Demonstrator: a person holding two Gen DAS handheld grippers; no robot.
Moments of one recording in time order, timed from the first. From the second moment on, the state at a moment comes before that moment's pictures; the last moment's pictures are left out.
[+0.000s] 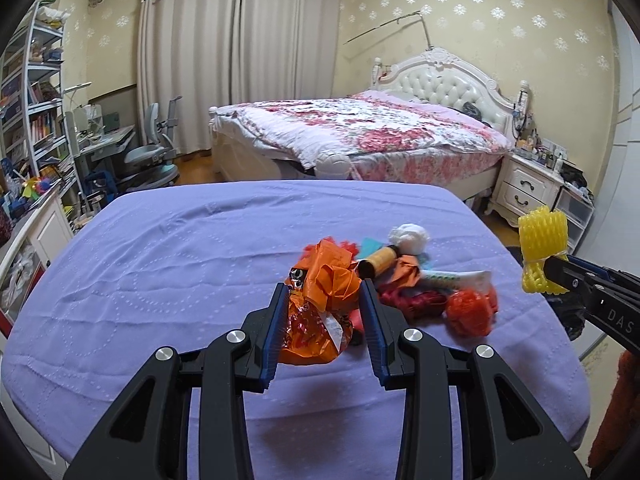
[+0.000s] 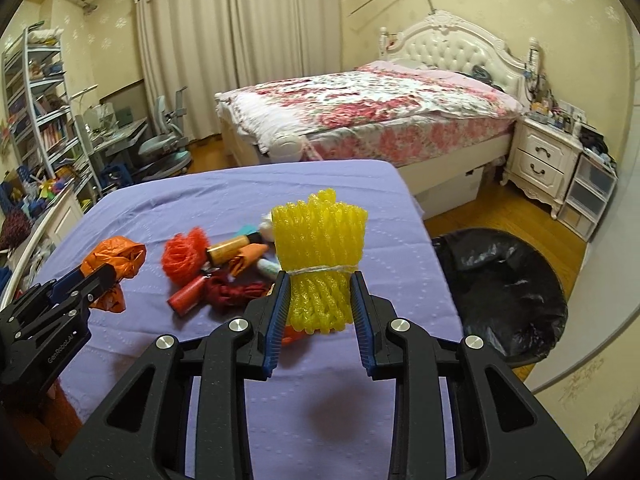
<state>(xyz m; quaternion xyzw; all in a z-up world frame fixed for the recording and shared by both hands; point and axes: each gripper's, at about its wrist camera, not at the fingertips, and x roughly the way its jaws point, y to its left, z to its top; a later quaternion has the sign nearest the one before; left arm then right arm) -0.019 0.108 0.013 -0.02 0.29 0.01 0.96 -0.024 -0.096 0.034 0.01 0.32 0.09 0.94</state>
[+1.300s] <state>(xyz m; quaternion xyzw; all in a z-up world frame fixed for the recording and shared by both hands) 0.131 -0.155 -0.020 0.08 0.32 -0.15 0.93 0.063 -0.298 -0.033 0.12 0.35 -0.13 0.92</state>
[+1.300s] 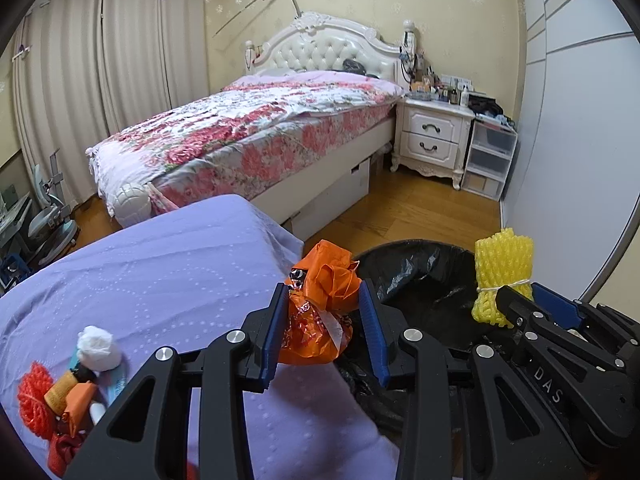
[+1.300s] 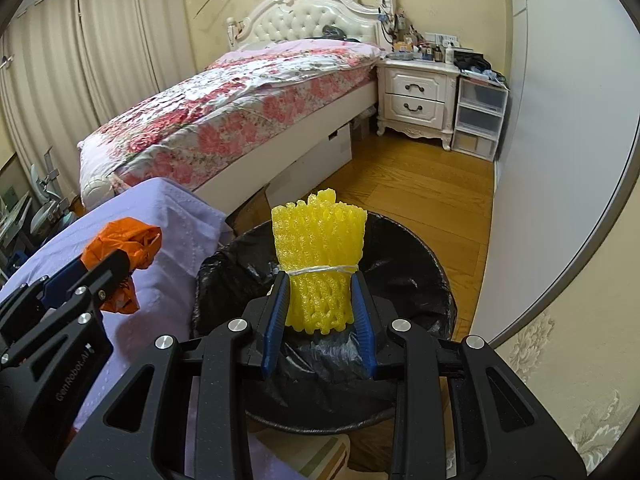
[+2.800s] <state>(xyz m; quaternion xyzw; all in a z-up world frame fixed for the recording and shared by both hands) 0.133 -0.114 -0.010 0.05 0.34 -0.11 0.93 0.050 -0.303 -0.024 0.11 0.35 -0.15 0.92</state>
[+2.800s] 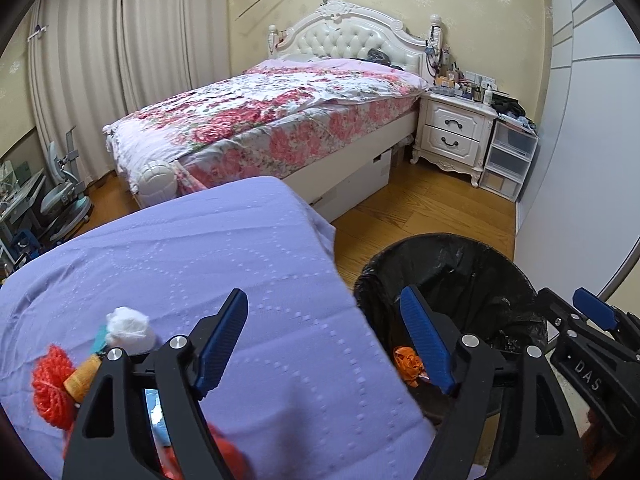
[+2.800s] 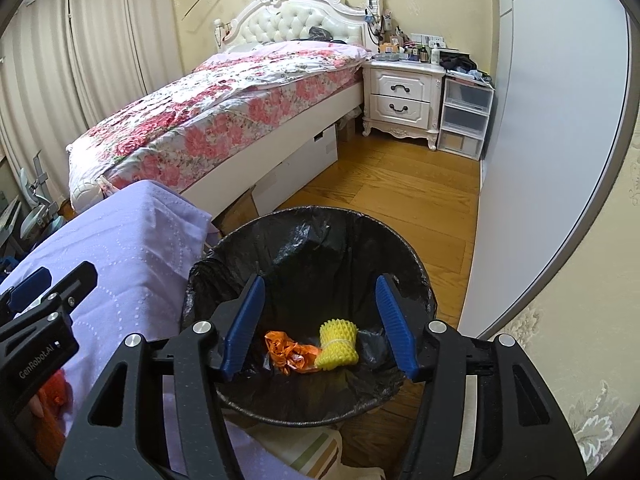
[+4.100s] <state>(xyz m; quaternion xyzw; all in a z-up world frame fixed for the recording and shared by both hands) 0.084 0.112 -0.039 -0.03 0.39 0.08 0.92 0.053 -0.102 -0.009 0.03 0.36 0.05 0.93</state>
